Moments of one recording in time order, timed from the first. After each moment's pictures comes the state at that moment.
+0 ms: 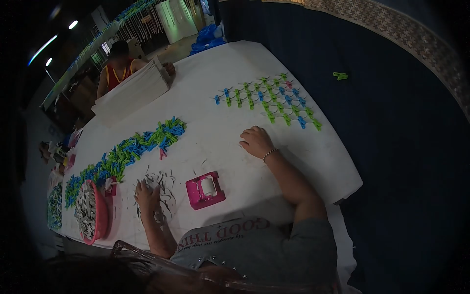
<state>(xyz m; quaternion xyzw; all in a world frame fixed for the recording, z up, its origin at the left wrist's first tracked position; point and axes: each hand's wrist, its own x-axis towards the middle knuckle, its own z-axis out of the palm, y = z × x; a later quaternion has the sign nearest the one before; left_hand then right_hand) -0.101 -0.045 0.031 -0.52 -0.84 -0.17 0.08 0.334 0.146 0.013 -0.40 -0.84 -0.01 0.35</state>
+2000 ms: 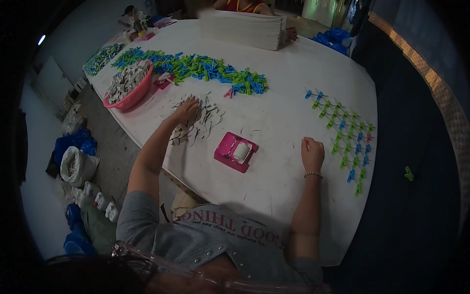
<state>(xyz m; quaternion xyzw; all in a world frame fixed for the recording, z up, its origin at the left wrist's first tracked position) -0.139 -0.036 0.021 -0.55 -0.83 -0.12 0.00 0.337 0.164 0.010 -0.45 -0.81 0.13 0.36</state>
